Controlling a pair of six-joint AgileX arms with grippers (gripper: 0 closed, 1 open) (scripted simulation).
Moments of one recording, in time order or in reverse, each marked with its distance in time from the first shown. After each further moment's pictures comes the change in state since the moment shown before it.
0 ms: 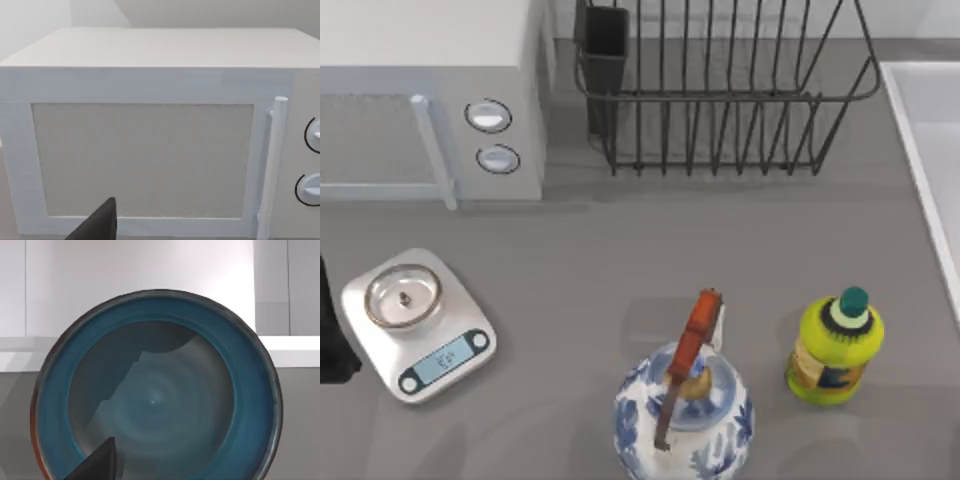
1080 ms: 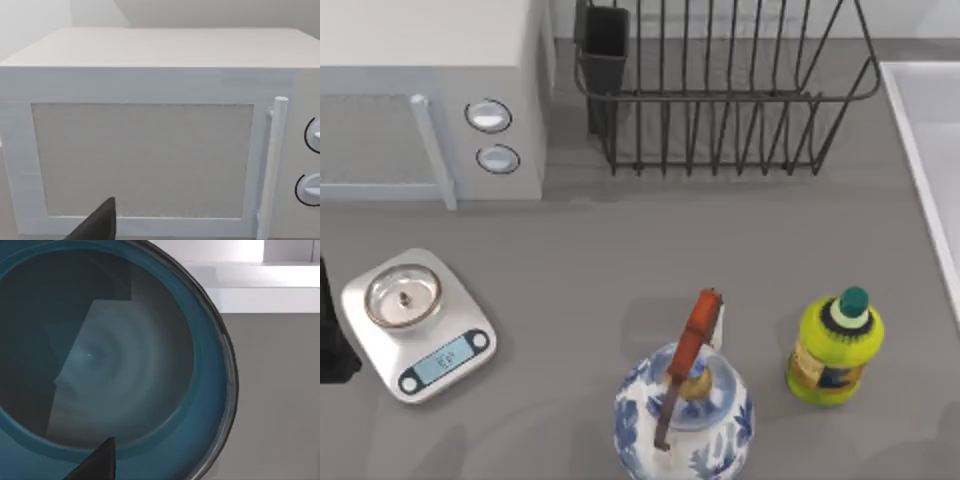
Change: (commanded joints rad) left arm 0.000 0.000 0.000 0.000 0.000 0.000; right arm -0.156 0.452 0.260 -0.173 -0.011 -0.150
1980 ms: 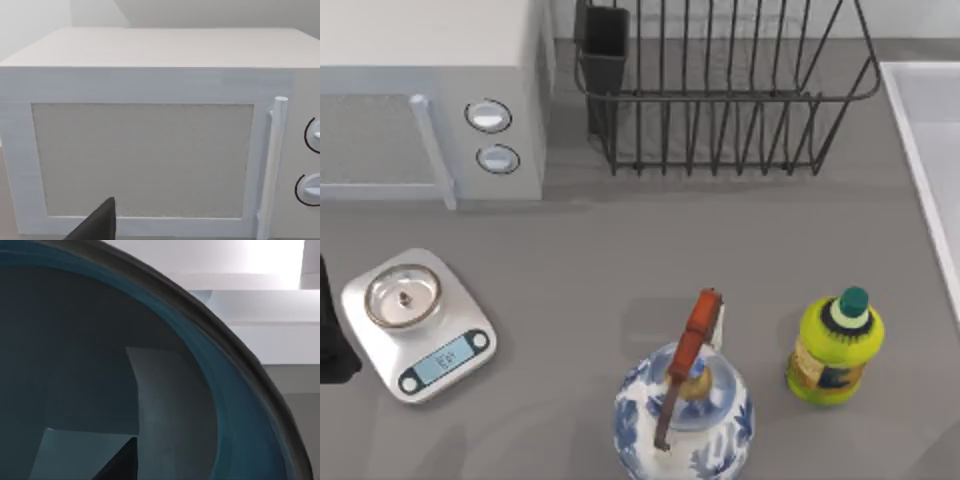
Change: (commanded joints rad) left arm 0.000 0.000 0.000 0.000 0.000 0.000; right arm 0.013 0.118 -0.168 0.288 0.002 0.014
